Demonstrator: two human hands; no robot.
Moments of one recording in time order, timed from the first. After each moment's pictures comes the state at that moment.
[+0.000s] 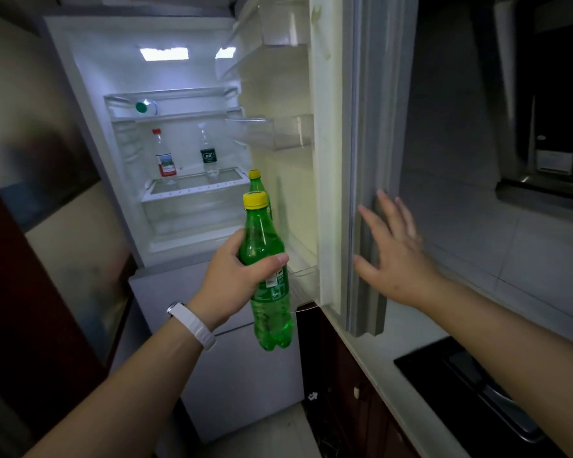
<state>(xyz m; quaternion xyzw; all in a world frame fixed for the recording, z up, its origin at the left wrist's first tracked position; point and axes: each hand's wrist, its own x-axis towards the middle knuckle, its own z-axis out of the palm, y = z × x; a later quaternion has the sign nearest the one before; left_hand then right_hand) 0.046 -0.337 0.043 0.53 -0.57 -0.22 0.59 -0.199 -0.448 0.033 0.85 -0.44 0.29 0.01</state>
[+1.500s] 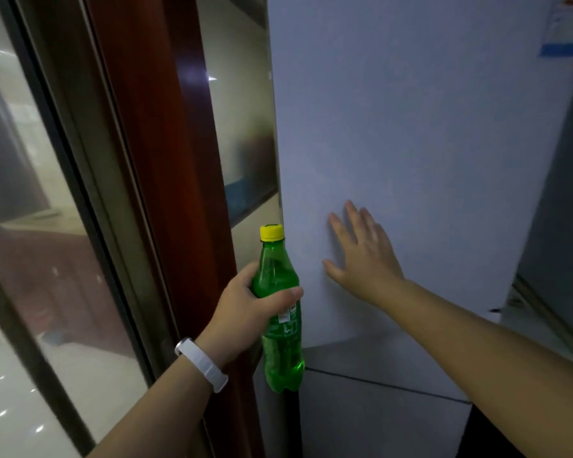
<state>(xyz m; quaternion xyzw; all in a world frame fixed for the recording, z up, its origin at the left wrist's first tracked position) 0.275 -0.278 0.042 0.67 -0.35 -0.08 0.65 0.225 -0.508 0.045 0.95 -0.16 0.26 0.04</state>
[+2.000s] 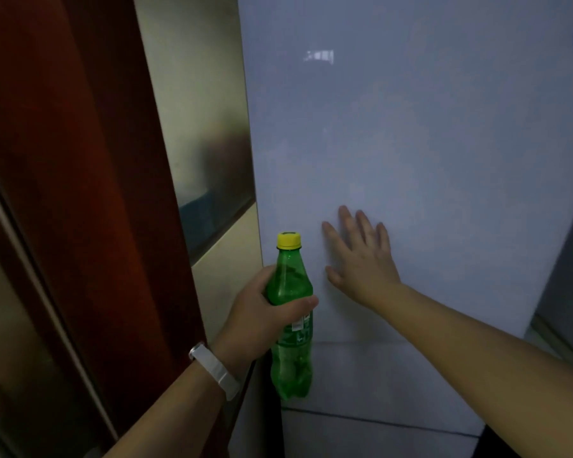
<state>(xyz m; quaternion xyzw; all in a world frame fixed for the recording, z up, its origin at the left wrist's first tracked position) 0.391 -0.385 0.031 0.66 -0.38 -0.13 0.63 0.337 -0.602 0.029 0.93 -0.21 0.25 0.15</state>
